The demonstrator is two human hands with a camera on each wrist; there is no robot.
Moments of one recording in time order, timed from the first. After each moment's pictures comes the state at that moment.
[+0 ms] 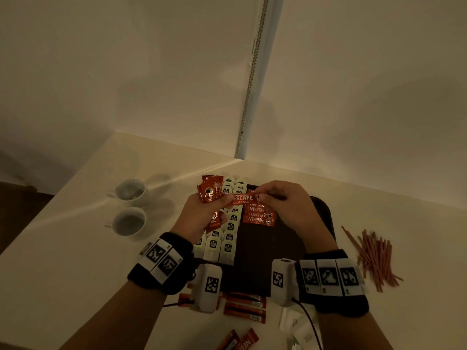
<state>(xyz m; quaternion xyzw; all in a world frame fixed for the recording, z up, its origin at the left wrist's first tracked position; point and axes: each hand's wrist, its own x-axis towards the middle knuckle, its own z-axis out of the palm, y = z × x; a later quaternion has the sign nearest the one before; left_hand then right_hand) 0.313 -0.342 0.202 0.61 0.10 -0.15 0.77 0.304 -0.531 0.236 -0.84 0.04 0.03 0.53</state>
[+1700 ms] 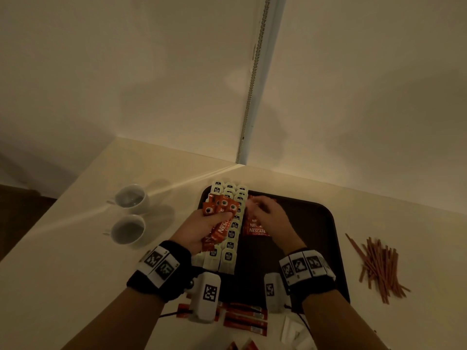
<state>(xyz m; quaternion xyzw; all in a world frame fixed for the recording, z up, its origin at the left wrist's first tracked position) 0.320 -0.339 0.188 0.59 0.15 -0.27 0.74 0.333 -0.522 0.161 -0.82 0.07 0.08 0.56</state>
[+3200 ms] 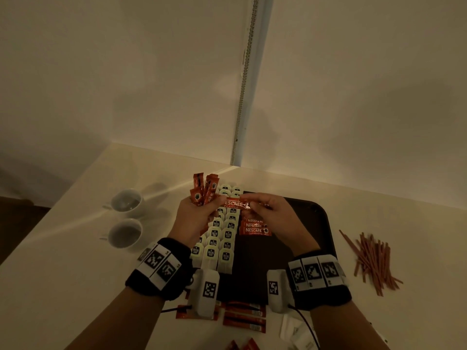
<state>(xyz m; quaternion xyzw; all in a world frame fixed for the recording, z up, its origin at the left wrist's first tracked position) 0.326 -0.342 0.192 0.64 0.11 -0.08 0.75 0.310 -0.527 0.212 -0.76 0.02 0.09 0.64</state>
